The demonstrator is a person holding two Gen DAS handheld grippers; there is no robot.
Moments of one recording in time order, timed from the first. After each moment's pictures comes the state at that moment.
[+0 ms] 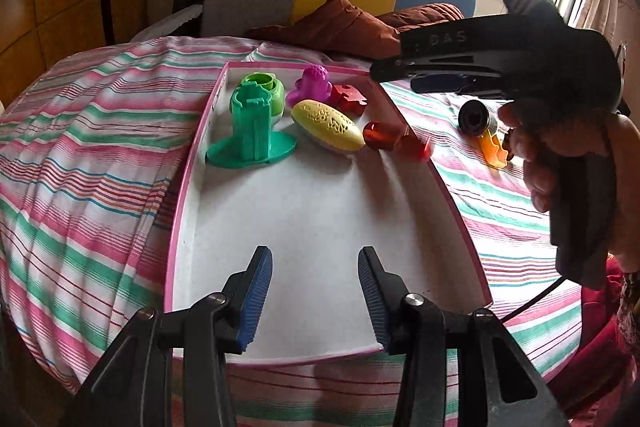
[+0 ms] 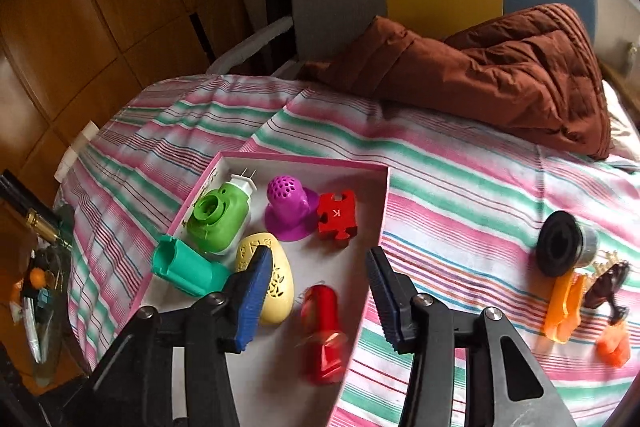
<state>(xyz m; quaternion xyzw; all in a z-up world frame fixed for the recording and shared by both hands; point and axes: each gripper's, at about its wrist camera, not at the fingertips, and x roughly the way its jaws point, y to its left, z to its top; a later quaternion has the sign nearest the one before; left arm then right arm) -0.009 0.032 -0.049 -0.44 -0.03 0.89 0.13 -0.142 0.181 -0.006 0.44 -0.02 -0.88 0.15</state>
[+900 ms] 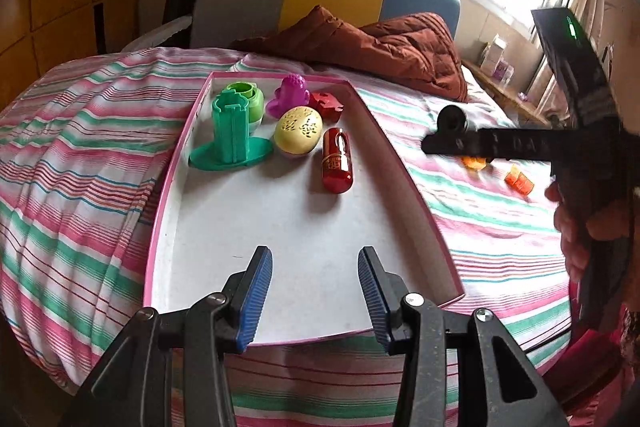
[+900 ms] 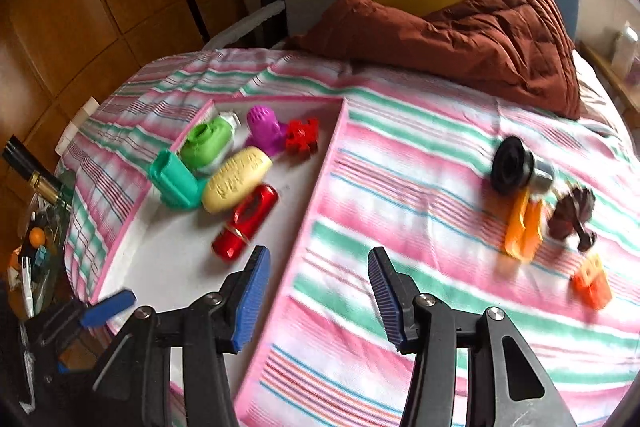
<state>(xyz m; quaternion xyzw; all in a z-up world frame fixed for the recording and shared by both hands) 0.007 0.039 -0.044 -0.41 -0.05 0.90 0.15 -0.071 0.228 -0.015 0.47 -0.01 -0.87 0.14</state>
